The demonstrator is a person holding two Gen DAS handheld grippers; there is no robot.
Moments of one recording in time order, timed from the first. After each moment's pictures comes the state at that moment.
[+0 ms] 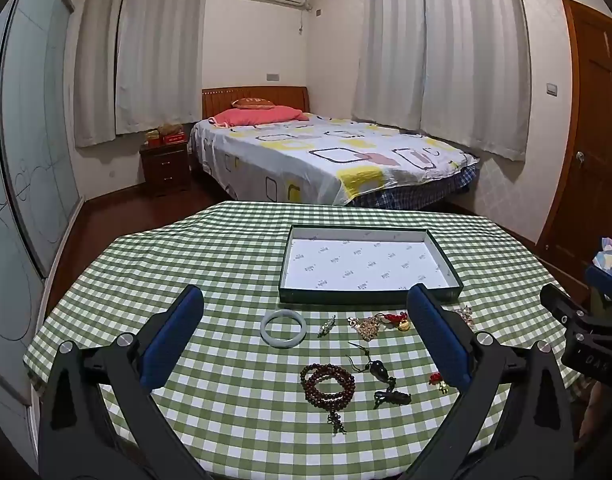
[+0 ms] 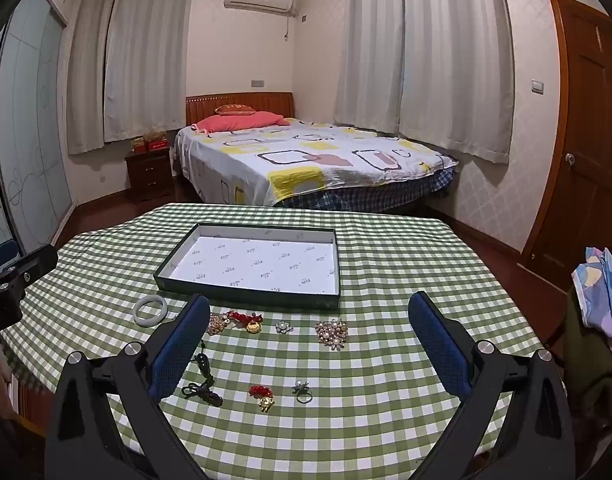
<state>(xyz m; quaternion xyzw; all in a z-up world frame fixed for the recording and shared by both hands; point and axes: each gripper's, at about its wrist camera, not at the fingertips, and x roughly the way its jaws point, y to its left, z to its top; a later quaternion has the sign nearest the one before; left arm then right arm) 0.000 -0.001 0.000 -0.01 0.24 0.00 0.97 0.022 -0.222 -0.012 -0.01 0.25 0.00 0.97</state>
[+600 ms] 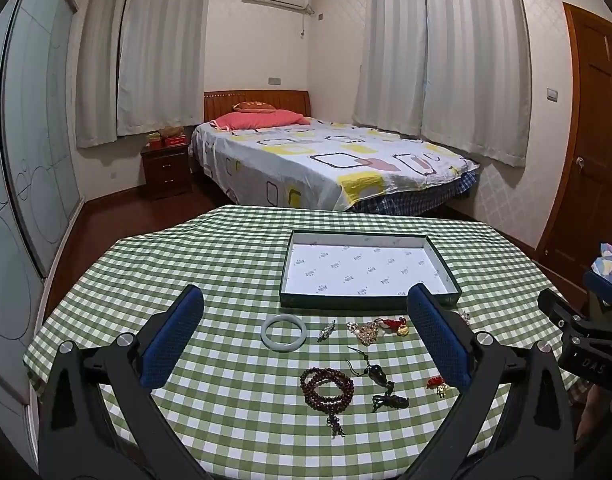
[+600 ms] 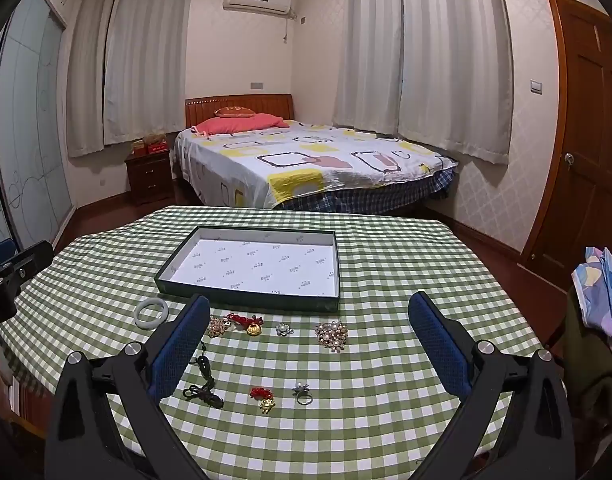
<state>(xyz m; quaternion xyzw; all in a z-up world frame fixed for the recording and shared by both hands) 0.000 0.004 0.010 -0.01 0.24 0.01 0.97 0.022 -0.224 -0.008 -0.01 0.25 0.00 0.97</state>
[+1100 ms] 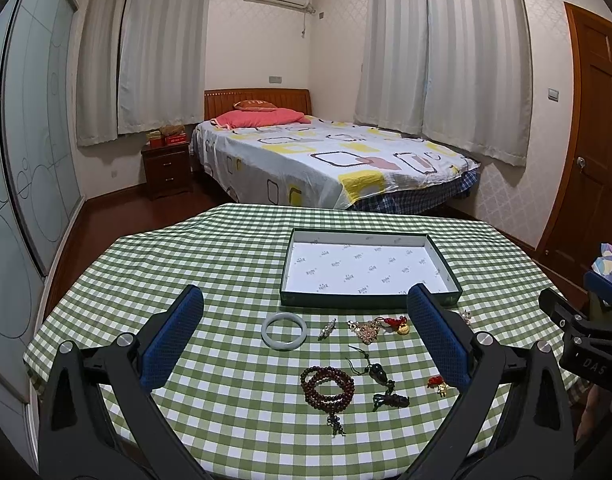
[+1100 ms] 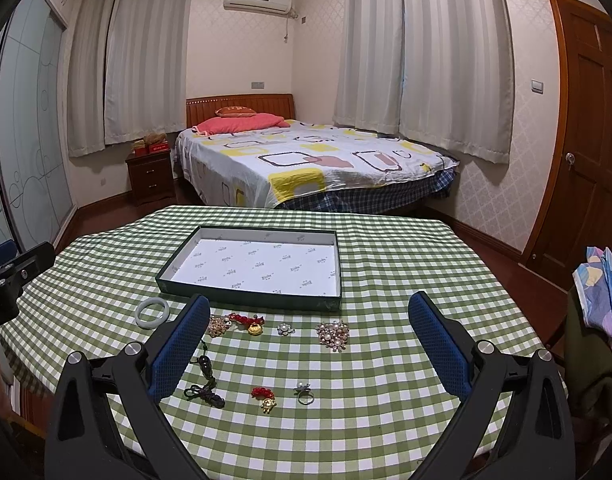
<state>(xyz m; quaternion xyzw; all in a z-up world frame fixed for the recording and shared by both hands) 0.000 0.004 0.008 -0.01 0.24 0.01 0.97 0.024 -0.224 -0.008 -0.01 0.25 0.00 0.97</state>
